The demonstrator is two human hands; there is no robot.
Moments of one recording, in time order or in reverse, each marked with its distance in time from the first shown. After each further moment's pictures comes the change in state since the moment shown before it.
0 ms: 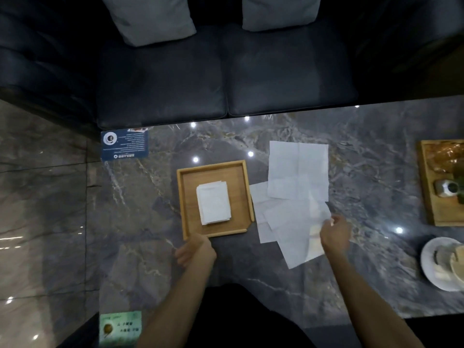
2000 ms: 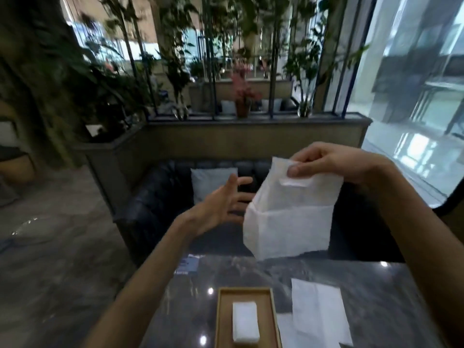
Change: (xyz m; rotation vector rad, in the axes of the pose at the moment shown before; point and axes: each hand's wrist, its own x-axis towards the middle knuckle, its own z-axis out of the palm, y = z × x) left_hand -0.313 0.145 -0.381 -0.120 -1.222 1.403; right_hand -0.371 -0.316 -0.407 -0.102 -0.965 -1.502
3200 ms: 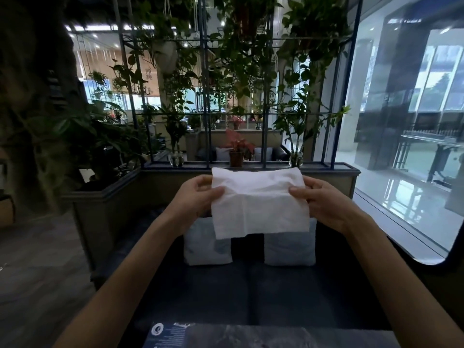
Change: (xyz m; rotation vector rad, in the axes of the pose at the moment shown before) left_hand 0.040 0.112 -0.049 0.093 0.388 0.294; right_hand 0.056 0.033 -0.048 0.592 0.537 -0.064
